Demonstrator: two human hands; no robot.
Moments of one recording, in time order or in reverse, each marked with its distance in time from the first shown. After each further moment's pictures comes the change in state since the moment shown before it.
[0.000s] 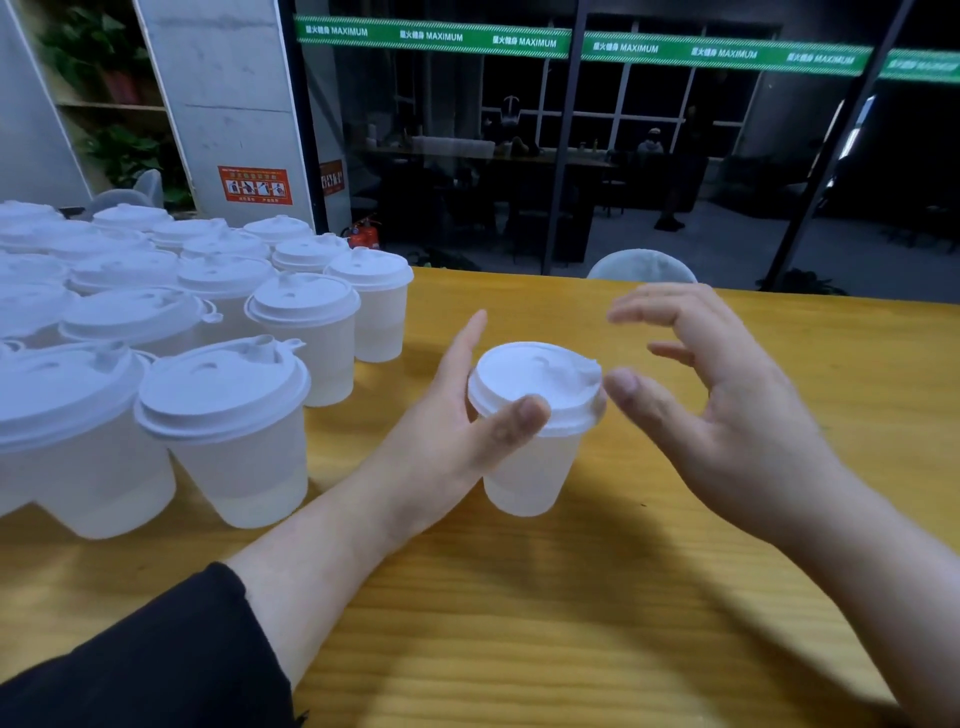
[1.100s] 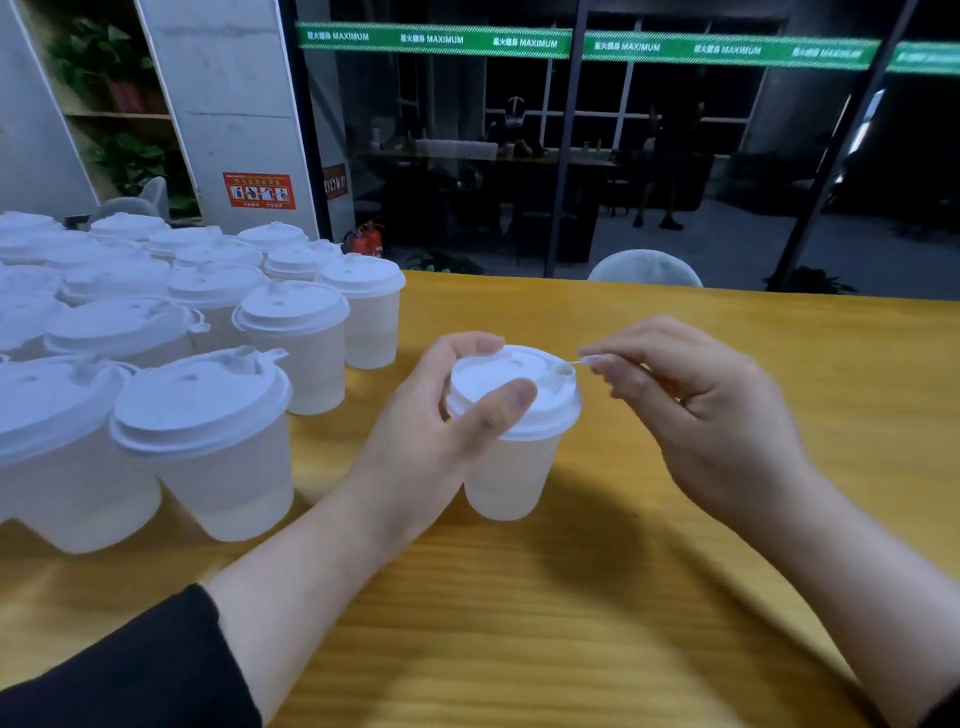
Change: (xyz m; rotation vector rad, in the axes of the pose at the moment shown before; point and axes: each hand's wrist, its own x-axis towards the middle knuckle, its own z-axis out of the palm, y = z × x) left_hand 0.003 0.005 0.010 -0.046 0.208 0.047; right_hand 0.007 0.021 0.014 0.143 0.103 -0.018
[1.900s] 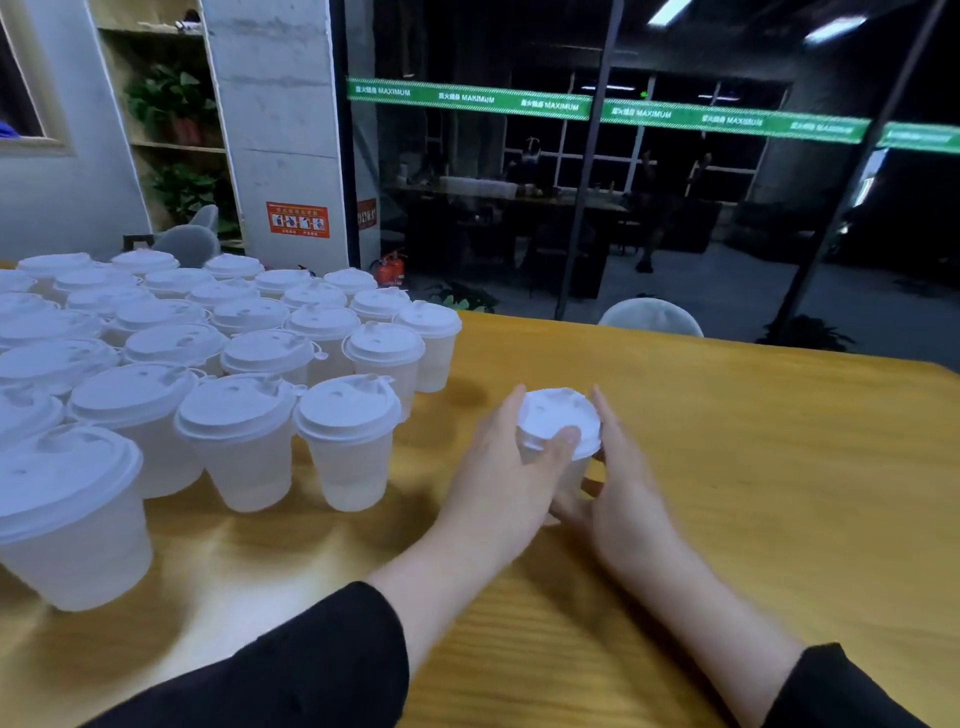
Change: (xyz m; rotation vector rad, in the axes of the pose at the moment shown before) left_hand -0.047 0.048 0.014 0.191 0.081 -0.156; right_hand -0.041 -0.053 0.053 0.067 -0.098 0.349
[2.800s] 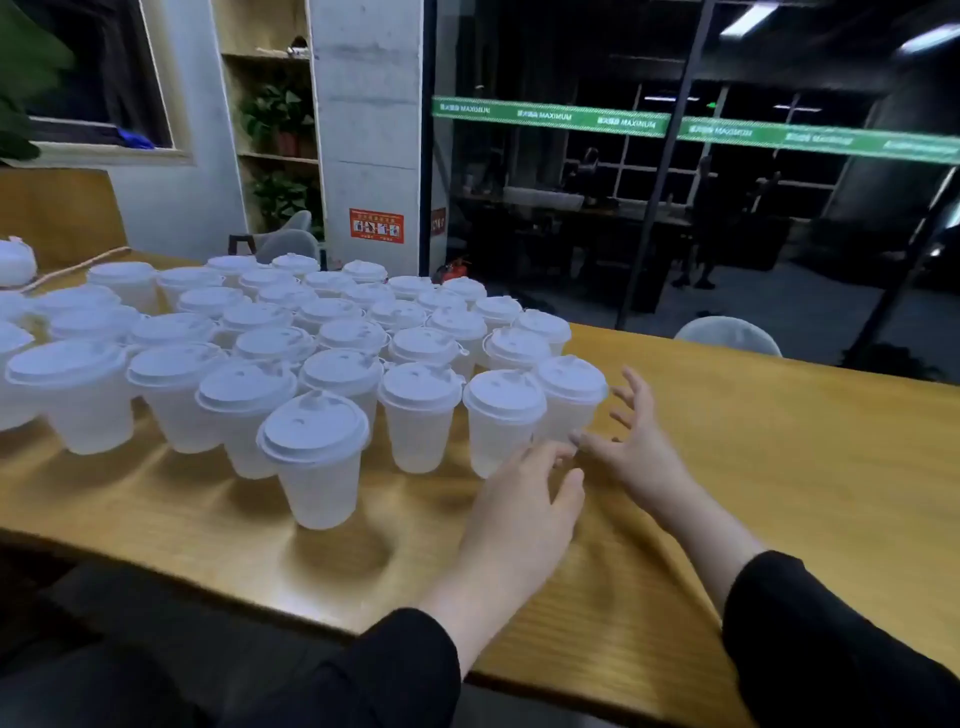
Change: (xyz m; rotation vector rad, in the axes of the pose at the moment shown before) left_hand -0.069 -0.047 -0.088 0.270 0.127 0.127; right_hand 0.033 -0.053 0.068 0.184 -0.042 0.134
